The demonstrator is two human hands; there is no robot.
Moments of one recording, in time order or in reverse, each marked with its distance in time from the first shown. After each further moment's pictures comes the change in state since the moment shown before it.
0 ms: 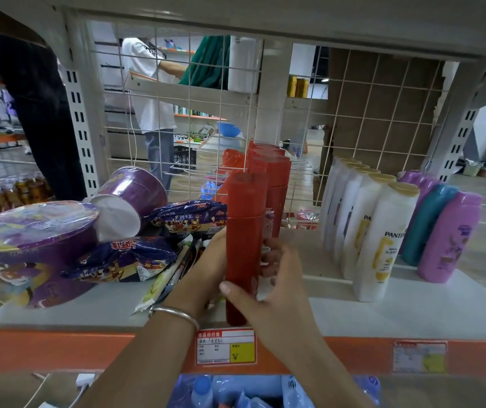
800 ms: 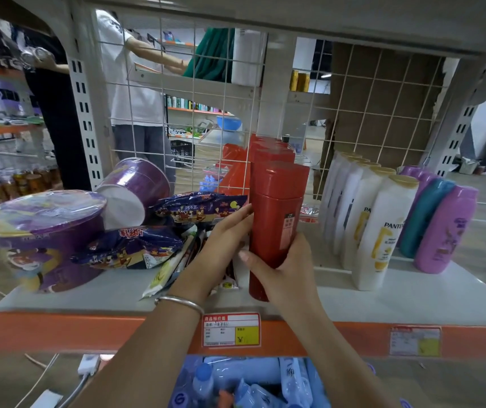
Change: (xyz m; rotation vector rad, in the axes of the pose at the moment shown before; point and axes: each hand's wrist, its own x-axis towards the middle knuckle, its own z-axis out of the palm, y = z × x) left_hand -0.027 0.023 0.007 -0.066 -0.085 0.144; right_hand 0.025 0.017 0.002 -0.039 0.178 0.071
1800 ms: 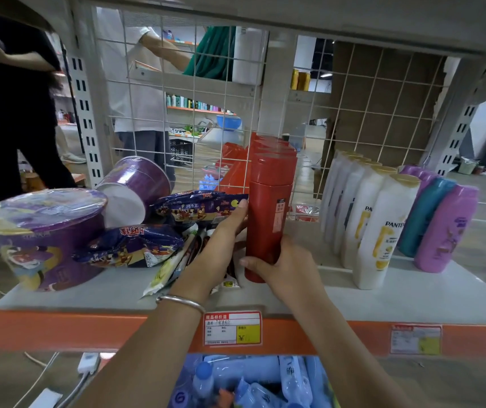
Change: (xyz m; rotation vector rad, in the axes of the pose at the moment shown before) left_hand -0.012 0.014 0.005 -0.020 0.003 -0.051; right_hand 0.018 0.010 -0.004 -0.379 -0.153 0.003
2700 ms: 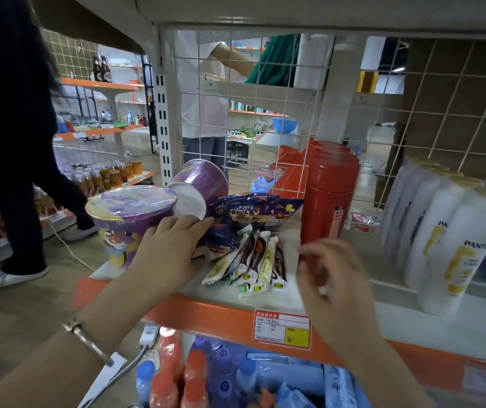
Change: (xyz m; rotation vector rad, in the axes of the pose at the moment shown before) left_hand -0.102 0.050 -0.100 1.695 0.309 -0.075; right_hand -0.039 -0.028 -0.007 0.133 0.197 -0.507
